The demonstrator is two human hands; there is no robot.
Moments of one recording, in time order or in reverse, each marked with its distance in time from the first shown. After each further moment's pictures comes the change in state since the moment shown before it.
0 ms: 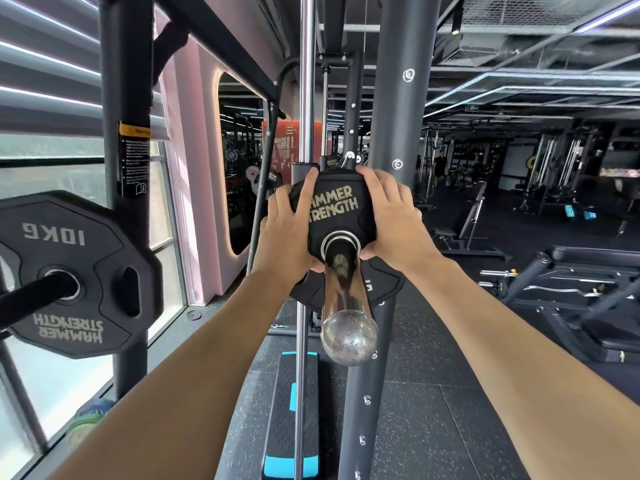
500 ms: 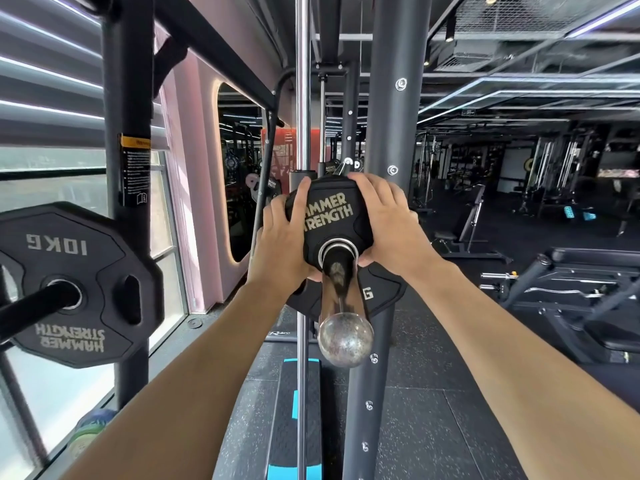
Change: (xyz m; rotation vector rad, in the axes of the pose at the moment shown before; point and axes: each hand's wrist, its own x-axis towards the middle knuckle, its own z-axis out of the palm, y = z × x) left_hand -0.008 0.001 -0.006 -0.053 -0.007 -0.010; right_hand -0.004 -0.006 -0.007 -0.040 -0.016 -0.025
